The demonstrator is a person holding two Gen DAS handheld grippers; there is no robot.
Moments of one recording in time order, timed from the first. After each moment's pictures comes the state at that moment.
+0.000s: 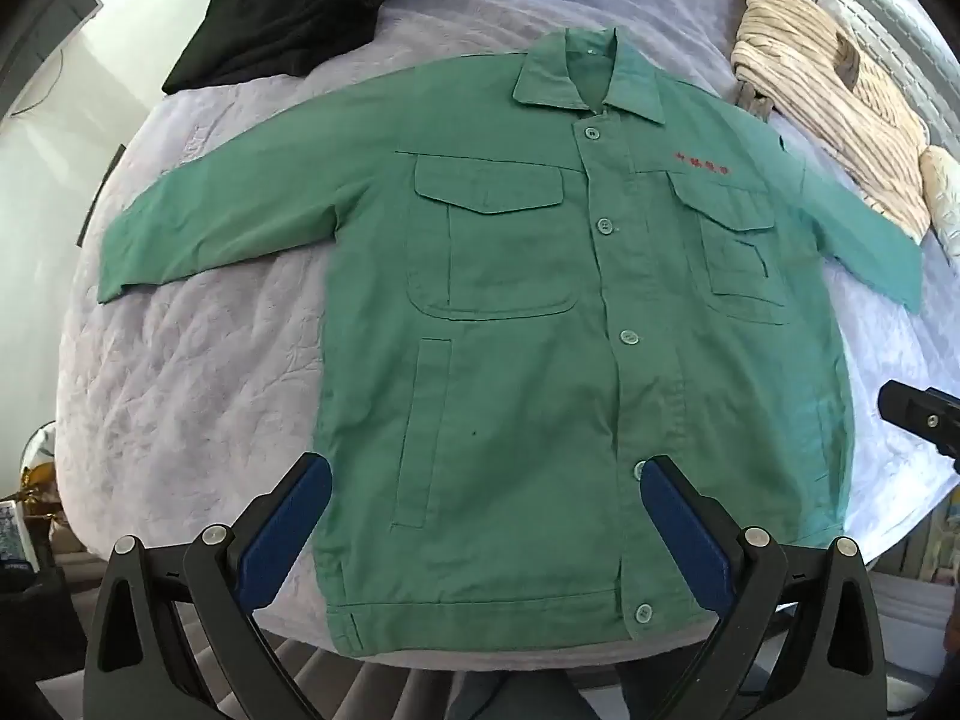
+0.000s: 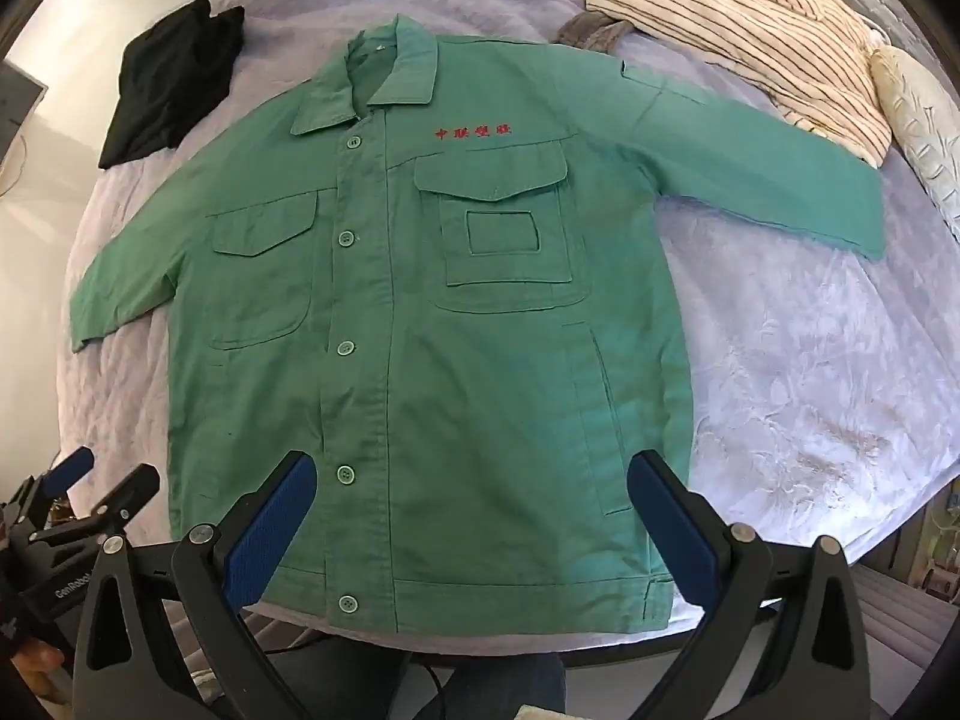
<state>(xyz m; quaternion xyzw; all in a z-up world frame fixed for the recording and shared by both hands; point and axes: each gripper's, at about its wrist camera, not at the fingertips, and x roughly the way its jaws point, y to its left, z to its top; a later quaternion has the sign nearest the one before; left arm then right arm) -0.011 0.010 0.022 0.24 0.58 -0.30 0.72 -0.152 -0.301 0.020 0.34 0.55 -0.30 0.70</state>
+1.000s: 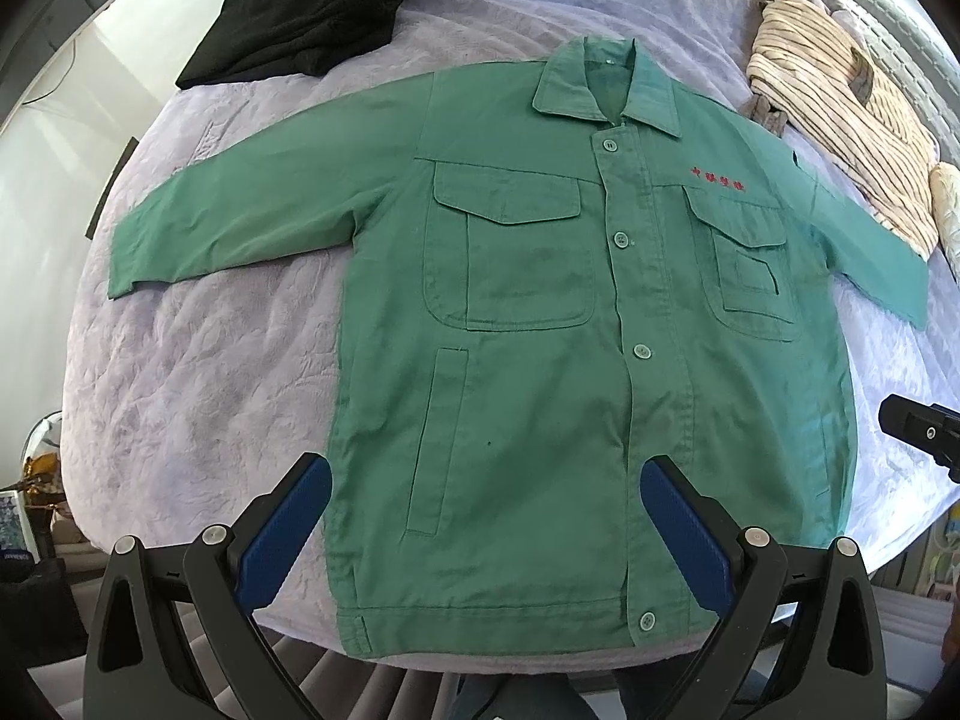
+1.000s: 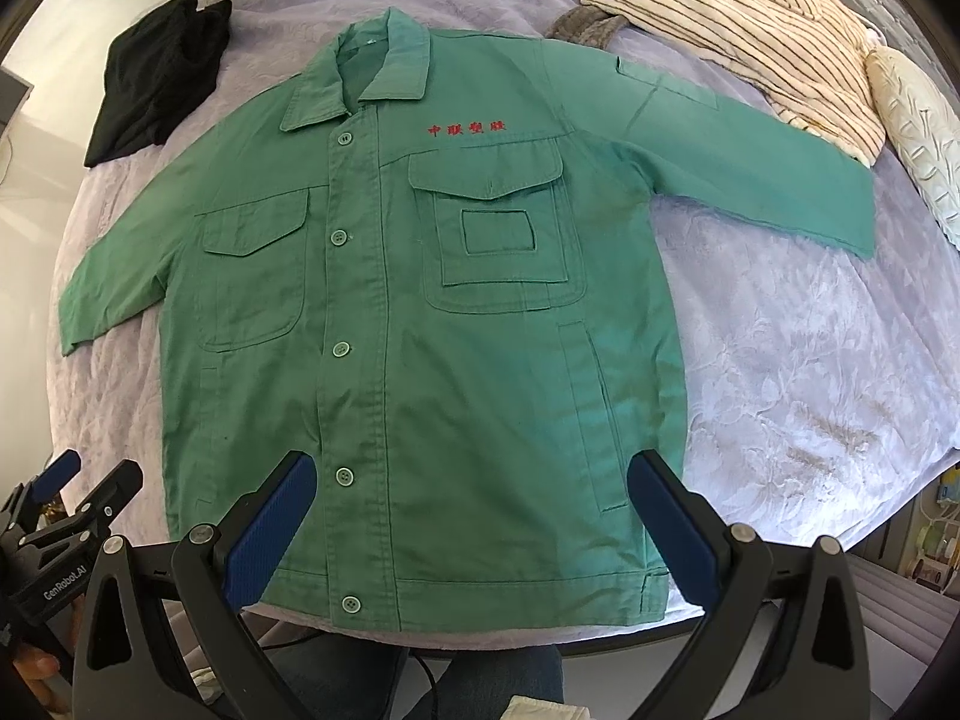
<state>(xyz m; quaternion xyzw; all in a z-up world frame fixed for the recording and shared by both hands) -0.001 0.000 0.025 0.24 0.58 -0.27 0.73 -0.148 -0.308 0.020 0.33 0.58 -0.29 0.69</state>
